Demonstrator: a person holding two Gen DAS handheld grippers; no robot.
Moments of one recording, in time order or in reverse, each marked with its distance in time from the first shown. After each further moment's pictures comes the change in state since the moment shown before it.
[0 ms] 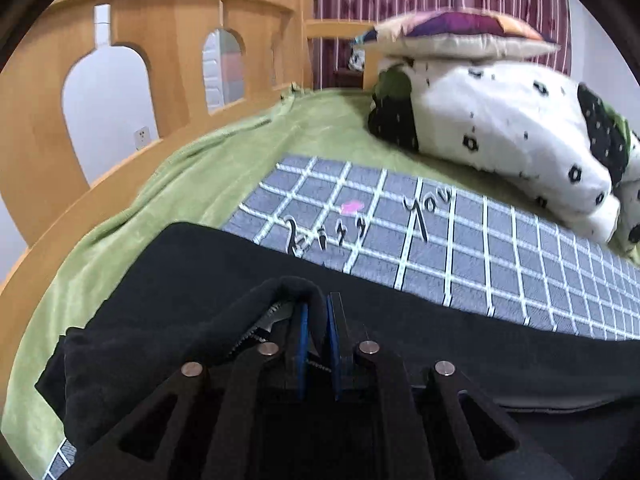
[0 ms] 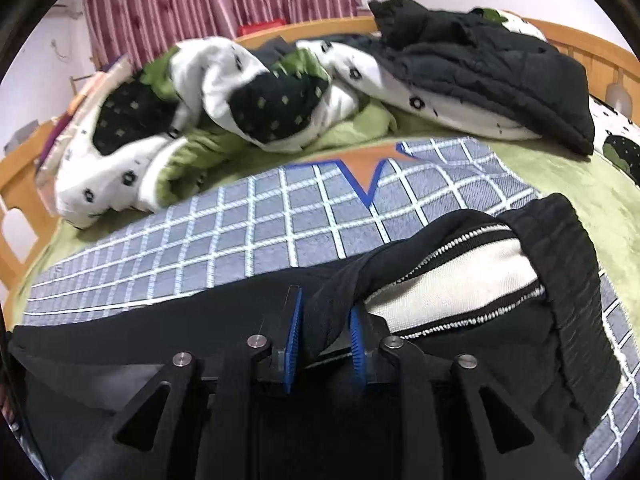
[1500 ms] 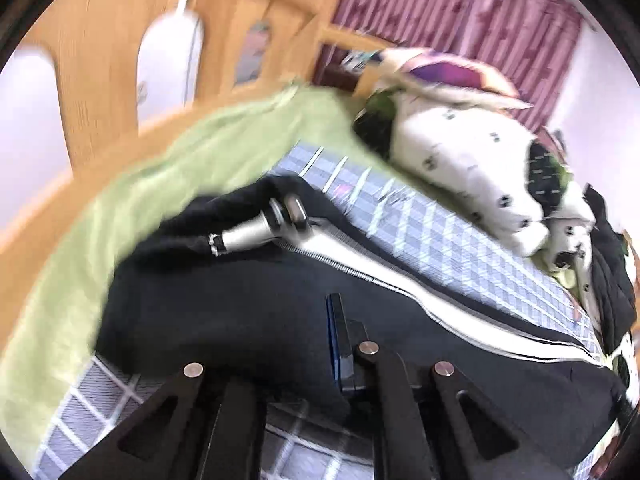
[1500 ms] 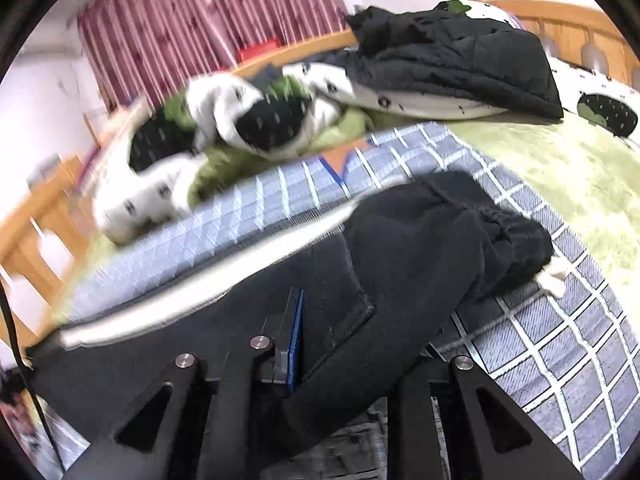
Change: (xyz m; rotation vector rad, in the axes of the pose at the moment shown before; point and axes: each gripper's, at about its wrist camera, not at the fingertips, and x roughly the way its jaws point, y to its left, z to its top) left arm -0.123 0.069 -0.028 -0.157 0.026 -0.224; right arm -0.108 -0.053 -0.046 0.118 -0.058 0.117
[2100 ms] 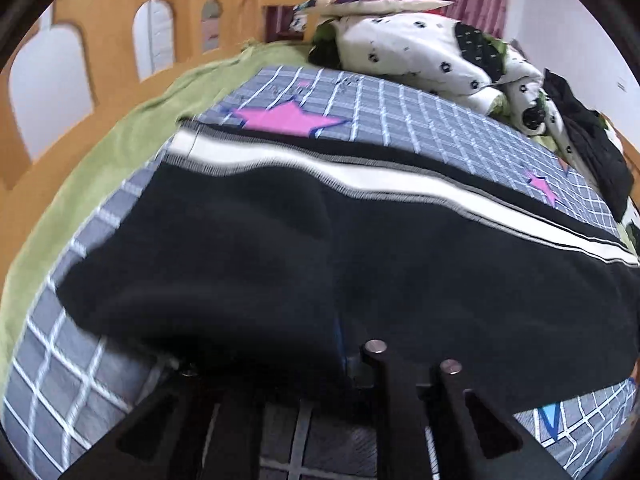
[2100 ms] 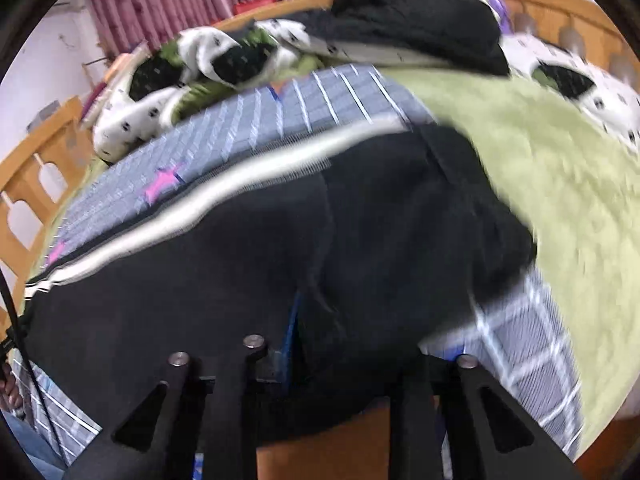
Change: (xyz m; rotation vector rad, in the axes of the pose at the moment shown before) left arm -0.051 0.016 -0.170 0.214 0.140 0.022; right arm -0.105 -0.115 -0.114 -0.080 0.195 -0.086
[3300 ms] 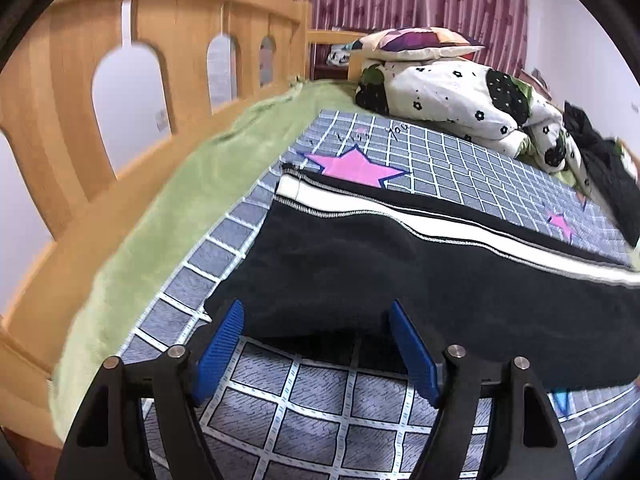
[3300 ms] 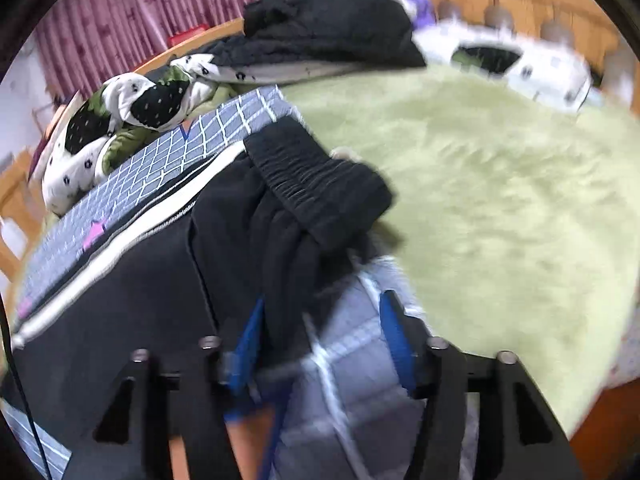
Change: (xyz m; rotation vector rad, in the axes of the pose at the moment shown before) left arm -0.067 0.063 0.007 -0.044 -0.122 0.078; right arm -0.024 -0.082 0.005 0.117 -0.102 -0.149
